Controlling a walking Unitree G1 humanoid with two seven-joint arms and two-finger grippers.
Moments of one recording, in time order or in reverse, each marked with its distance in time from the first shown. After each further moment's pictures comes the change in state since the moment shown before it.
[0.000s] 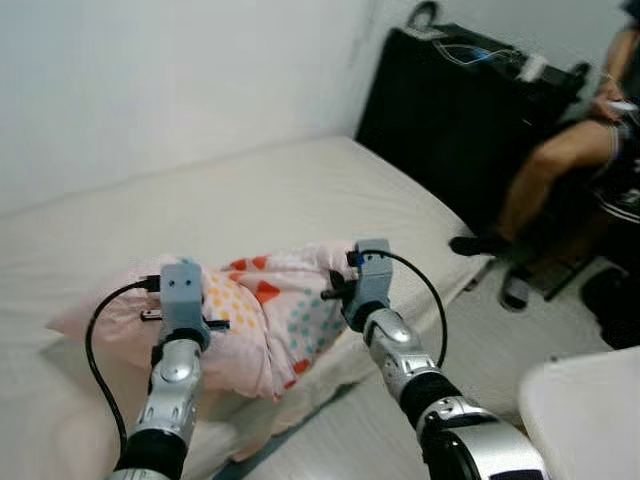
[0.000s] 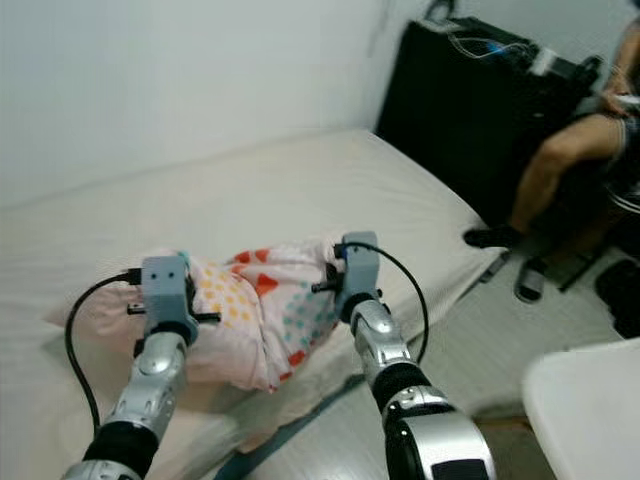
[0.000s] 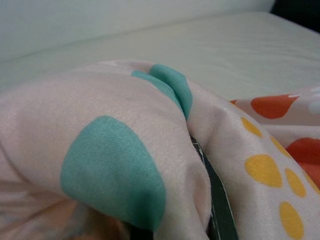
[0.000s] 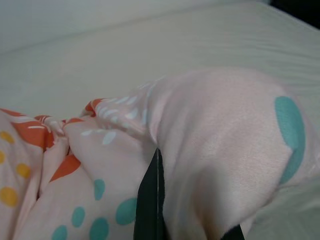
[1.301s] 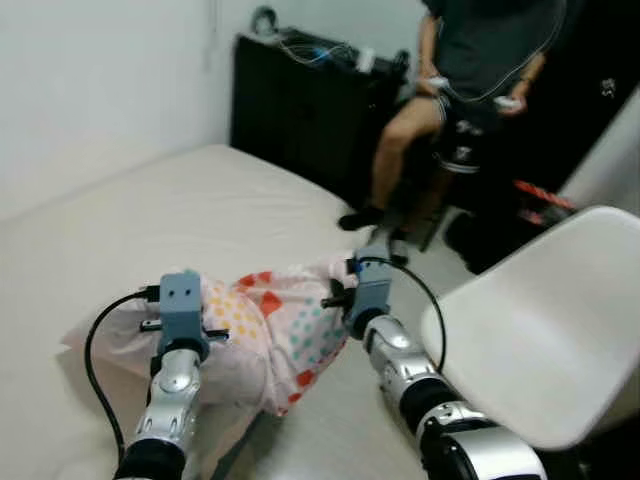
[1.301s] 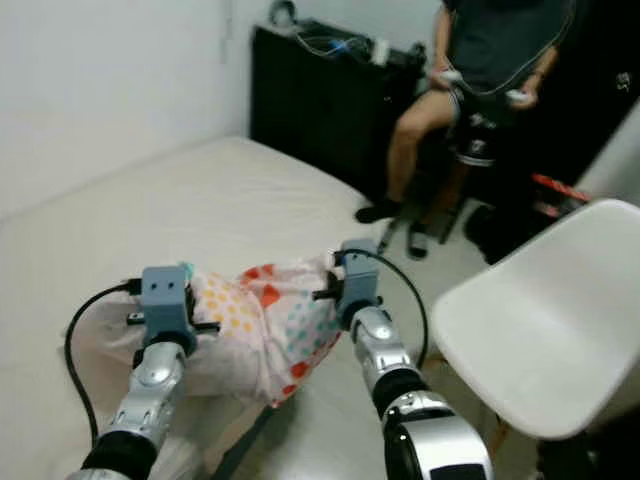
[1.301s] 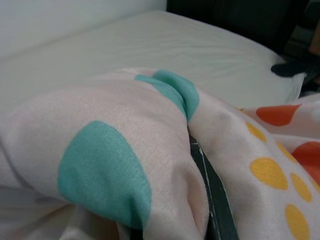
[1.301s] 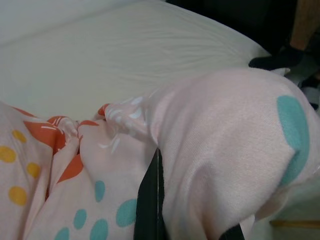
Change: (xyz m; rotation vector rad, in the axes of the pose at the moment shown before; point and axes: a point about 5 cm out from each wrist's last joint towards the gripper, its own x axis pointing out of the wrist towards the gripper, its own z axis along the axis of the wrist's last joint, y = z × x) left arm -0.001 0.007 -0.005 0.003 0.011 0.026; right arm 0.002 0.008 -0.001 -0.015 0.018 0.026
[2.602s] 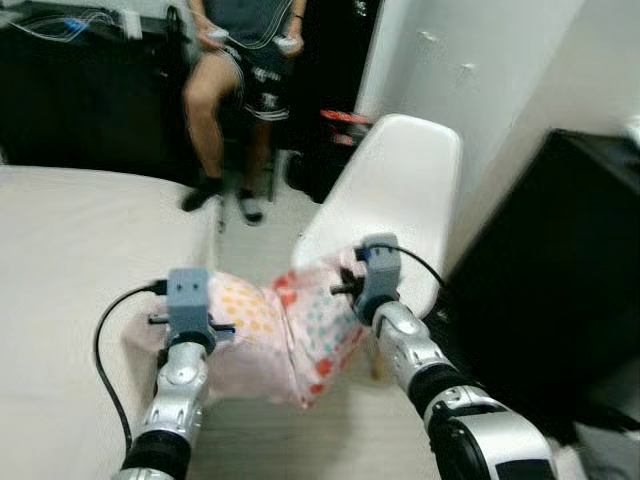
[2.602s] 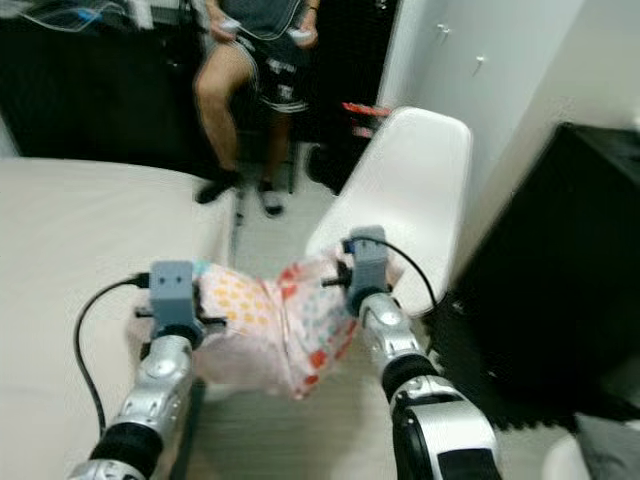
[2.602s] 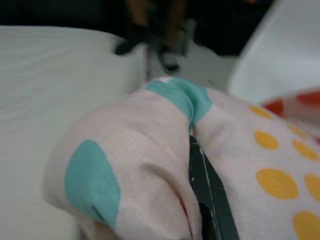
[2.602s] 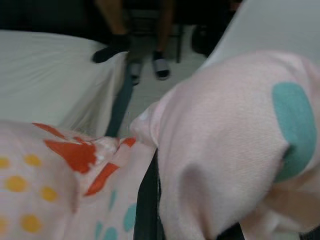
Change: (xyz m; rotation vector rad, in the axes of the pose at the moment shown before) left arm -0.003 -0.003 -0.010 0.041 0.045 -0.037; right arm 0.002 -0.004 0.006 0.002 -0.008 -0.022
